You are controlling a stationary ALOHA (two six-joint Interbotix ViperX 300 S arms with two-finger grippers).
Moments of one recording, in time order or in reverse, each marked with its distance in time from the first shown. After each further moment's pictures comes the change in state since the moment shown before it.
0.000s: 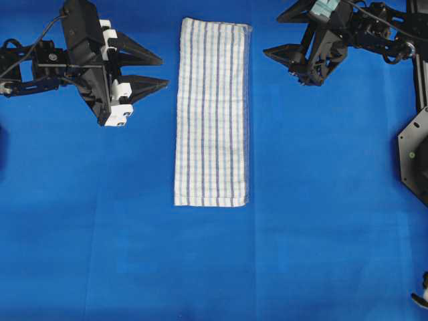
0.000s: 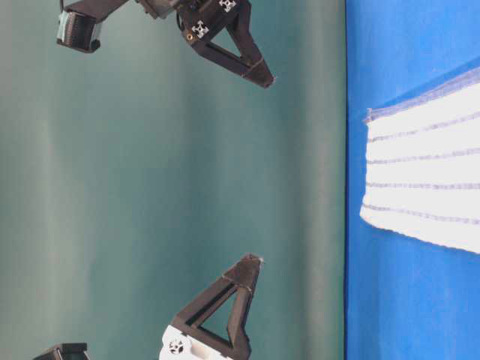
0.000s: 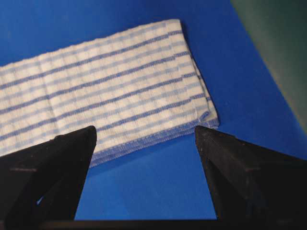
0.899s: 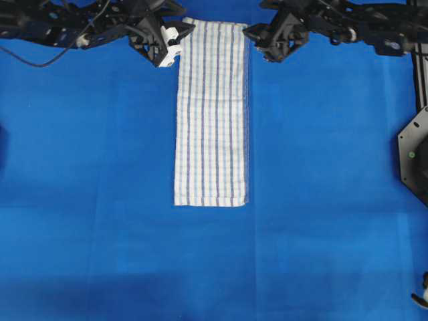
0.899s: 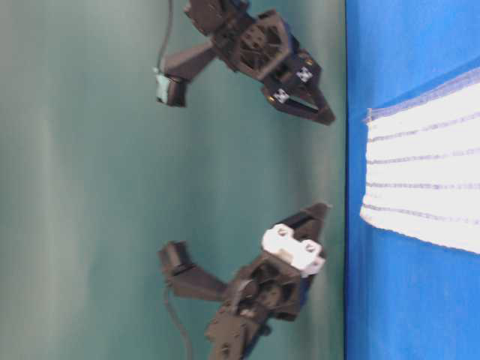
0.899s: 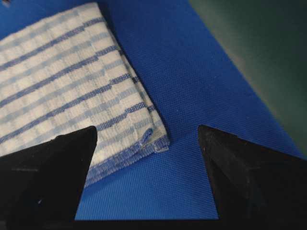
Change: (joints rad) left arm 0.270 0.492 -0.259 0.003 -0.106 0.084; right arm -0.112 0.399 -0.109 0.064 -0.241 0.002
